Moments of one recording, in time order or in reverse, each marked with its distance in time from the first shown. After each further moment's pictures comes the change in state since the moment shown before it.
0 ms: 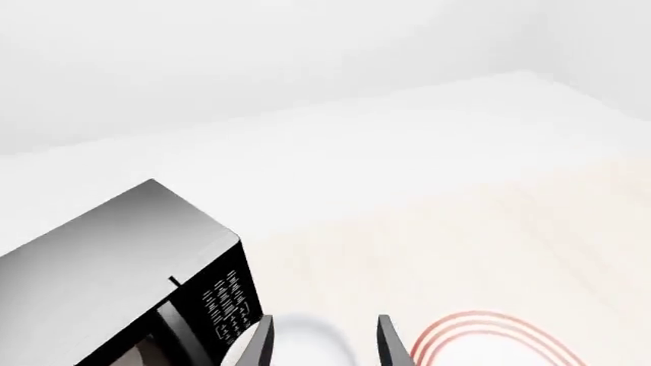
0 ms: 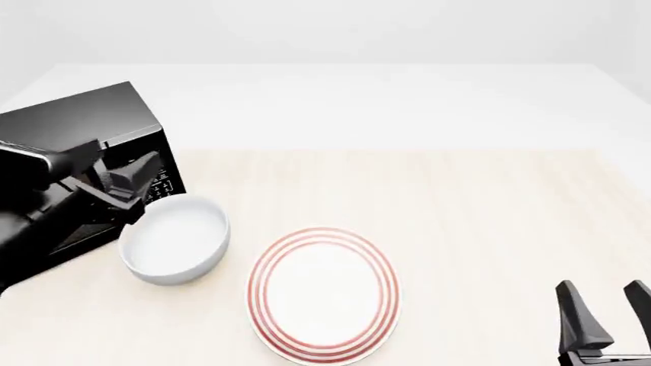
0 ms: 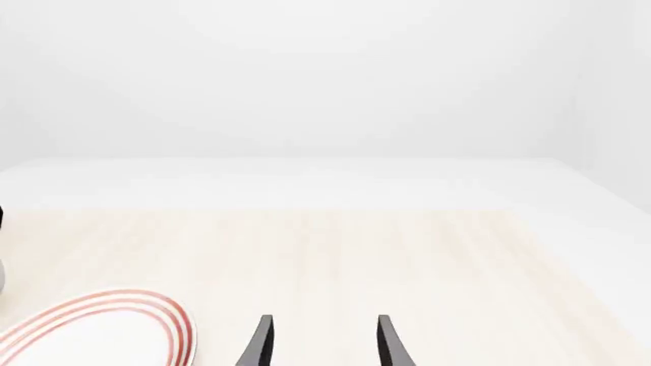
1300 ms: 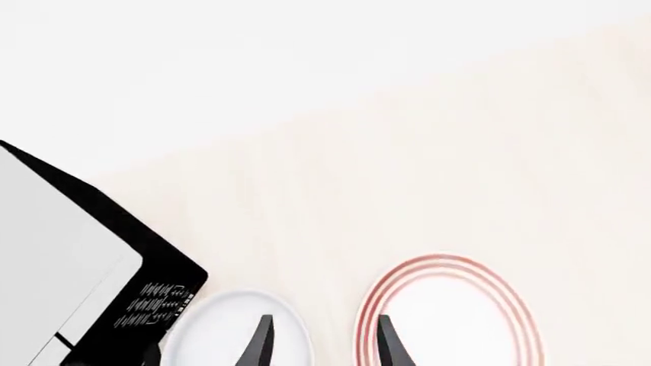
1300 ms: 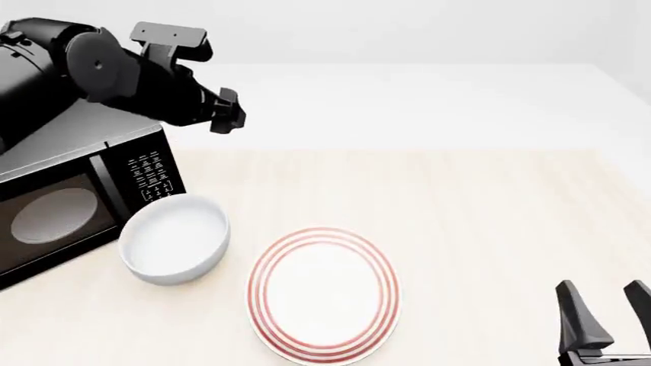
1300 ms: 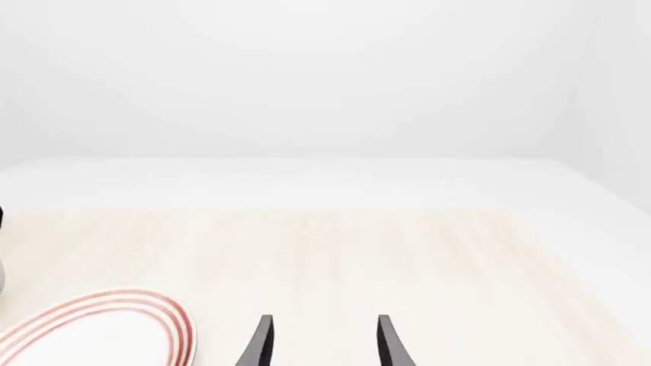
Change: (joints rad) left arm -0.109 0.706 -0.915 0.815 -0.083; right arm 0.000 0.001 0.000 -0.001 0.000
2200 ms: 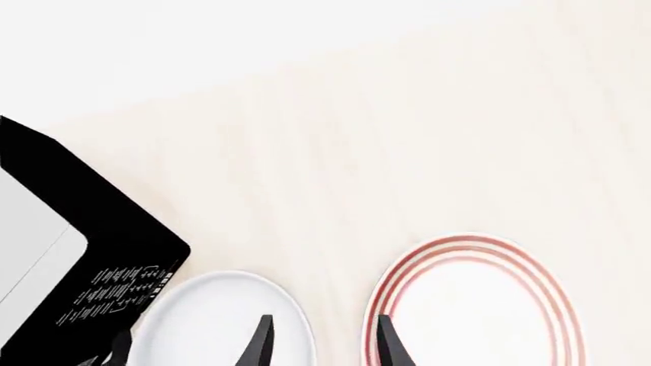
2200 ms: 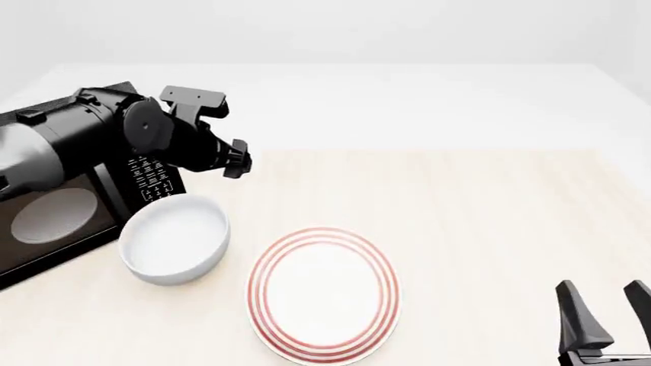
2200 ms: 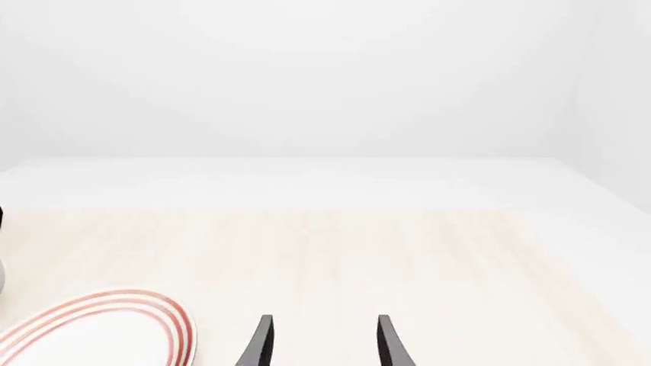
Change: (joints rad) left arm 0.018 0.072 0.204 -0.159 -0.022; right arm 0.000 0.000 0.000 0.000 0.000
